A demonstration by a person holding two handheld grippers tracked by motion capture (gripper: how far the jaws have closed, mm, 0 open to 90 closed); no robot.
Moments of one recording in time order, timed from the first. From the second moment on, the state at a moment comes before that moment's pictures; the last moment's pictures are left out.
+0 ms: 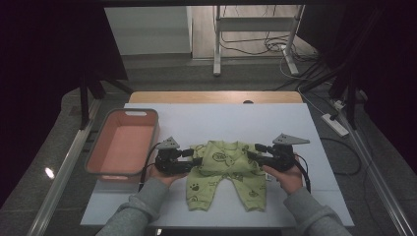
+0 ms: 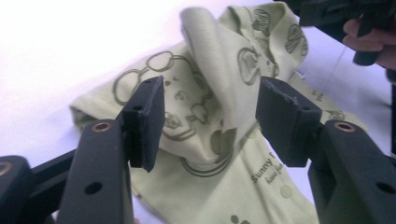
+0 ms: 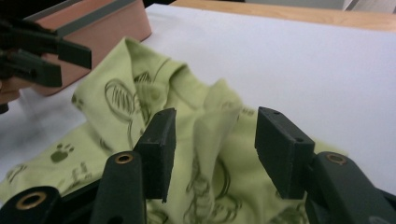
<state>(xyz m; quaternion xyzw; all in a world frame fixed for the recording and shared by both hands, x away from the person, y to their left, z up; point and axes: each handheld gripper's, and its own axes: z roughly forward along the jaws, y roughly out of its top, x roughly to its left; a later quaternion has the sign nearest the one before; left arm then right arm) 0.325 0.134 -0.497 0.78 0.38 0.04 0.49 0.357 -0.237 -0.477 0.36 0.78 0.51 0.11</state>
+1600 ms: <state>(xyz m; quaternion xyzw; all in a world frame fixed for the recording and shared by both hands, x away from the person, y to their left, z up) 0.324 0.147 -0.491 0.76 0.40 0.06 0.51 0.375 -0.208 -0.473 0.33 0.80 0.49 0.06</state>
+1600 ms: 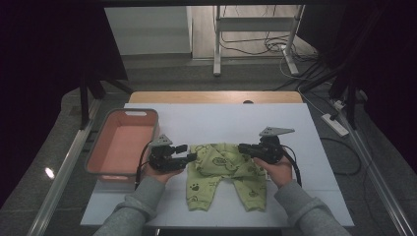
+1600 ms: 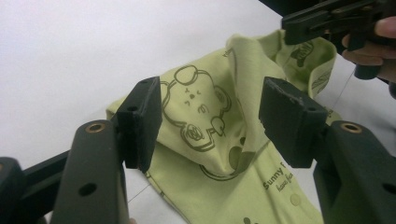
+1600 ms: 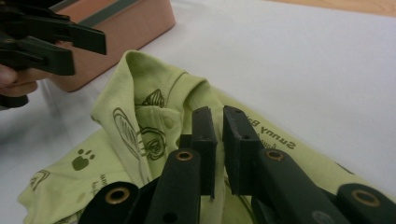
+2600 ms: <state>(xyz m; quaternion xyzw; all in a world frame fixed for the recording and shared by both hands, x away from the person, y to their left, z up) 0.324 0.146 -0.491 0.76 0.40 0.06 0.51 0.303 -0.227 -0.460 0.30 0.79 0.53 0.06</state>
